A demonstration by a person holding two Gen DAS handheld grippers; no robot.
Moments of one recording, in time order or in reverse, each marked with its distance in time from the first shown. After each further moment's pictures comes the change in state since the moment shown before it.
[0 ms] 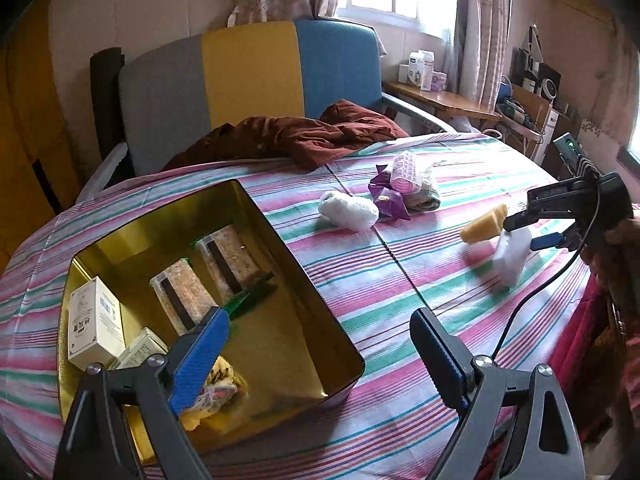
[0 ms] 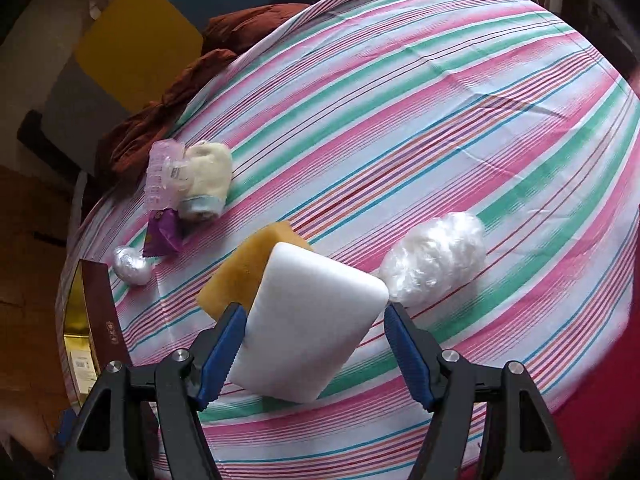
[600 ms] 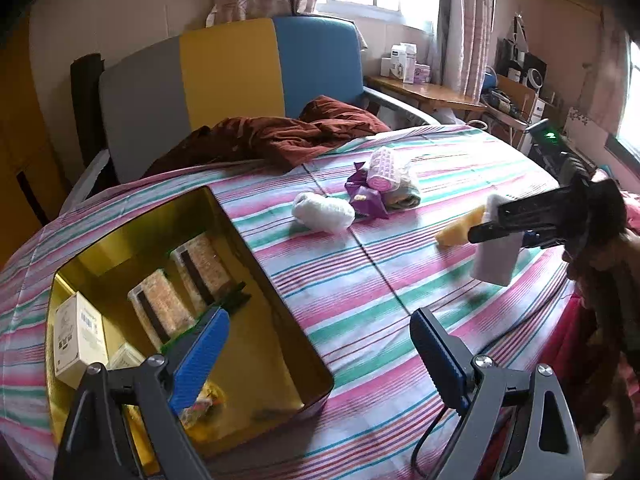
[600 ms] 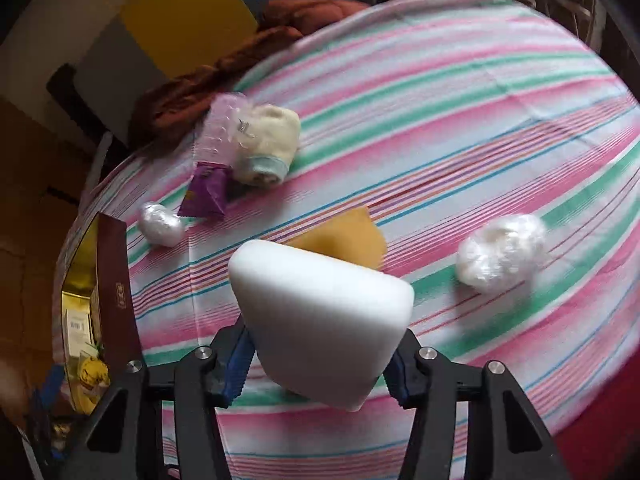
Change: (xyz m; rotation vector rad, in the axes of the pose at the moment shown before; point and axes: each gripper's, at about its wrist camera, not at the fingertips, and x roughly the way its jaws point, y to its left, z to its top) left arm 0.009 -0.020 0.011 0.044 0.016 -0.047; right arm 0.004 0.037 -0.028 -0.168 -0.032 0.017
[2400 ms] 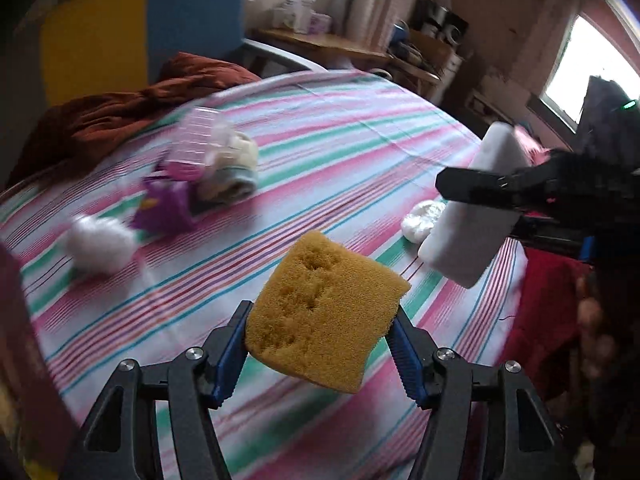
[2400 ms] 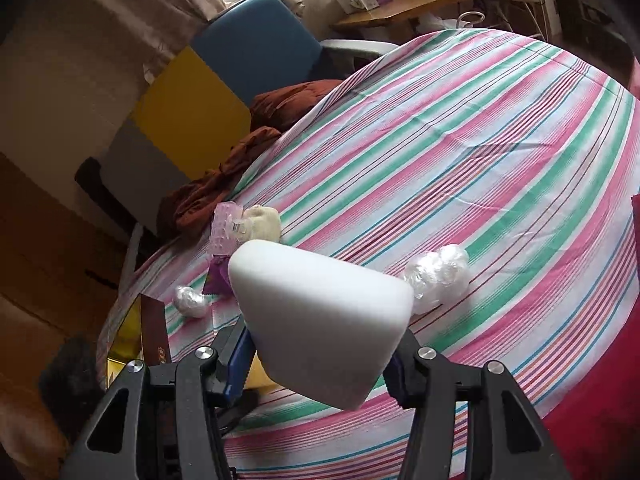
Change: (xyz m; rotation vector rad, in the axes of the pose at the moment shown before) left arm 0.110 -0.111 0.046 0.101 0.168 -0.358; right arm -0.046 -0.053 -0.011 0.159 -0.271 0.156
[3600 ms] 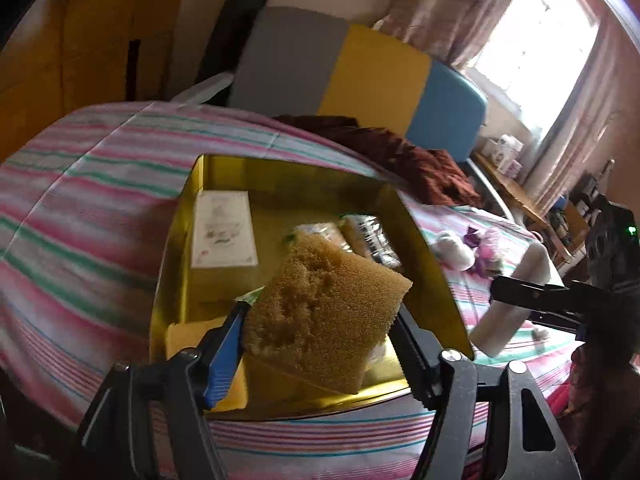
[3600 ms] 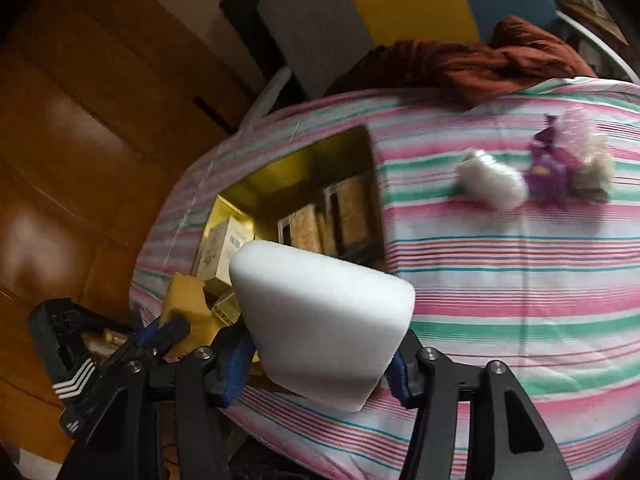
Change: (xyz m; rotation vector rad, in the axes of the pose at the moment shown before) left arm -0.230 0.197 -0.184 -0.626 -0.305 0.380; right arm 0.077 0.260 -0.127 -0.491 0.383 0.290
